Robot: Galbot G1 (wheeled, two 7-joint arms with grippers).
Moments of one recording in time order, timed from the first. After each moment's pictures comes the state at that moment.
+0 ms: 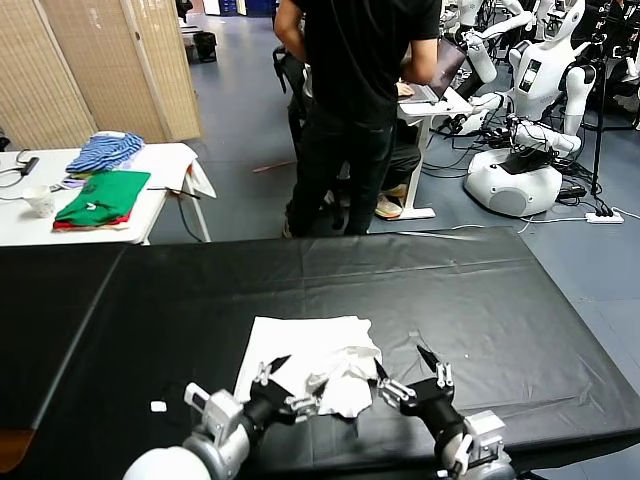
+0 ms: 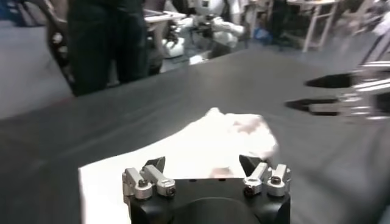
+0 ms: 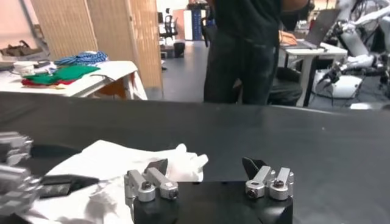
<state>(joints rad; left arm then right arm) 1.51 -1.04 -0.18 -2.38 -0.35 0.69 -0.03 -1.70 1.33 0.49 2.44 0.17 -0.54 -0.07</state>
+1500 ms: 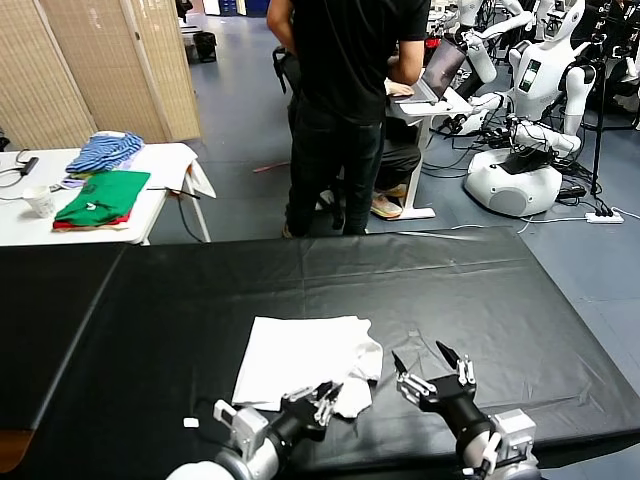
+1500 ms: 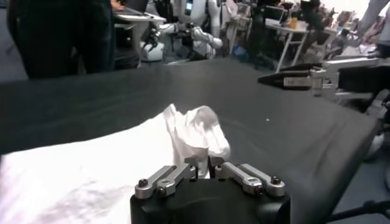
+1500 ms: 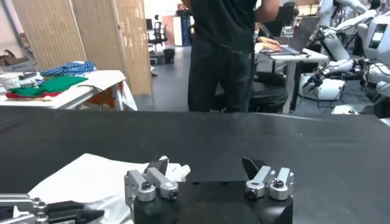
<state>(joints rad) 1.49 -1.14 -0.06 -2.26 -0.31 0.60 0.00 -1.74 1.37 0.54 2.47 0.20 -0.56 -0.06</state>
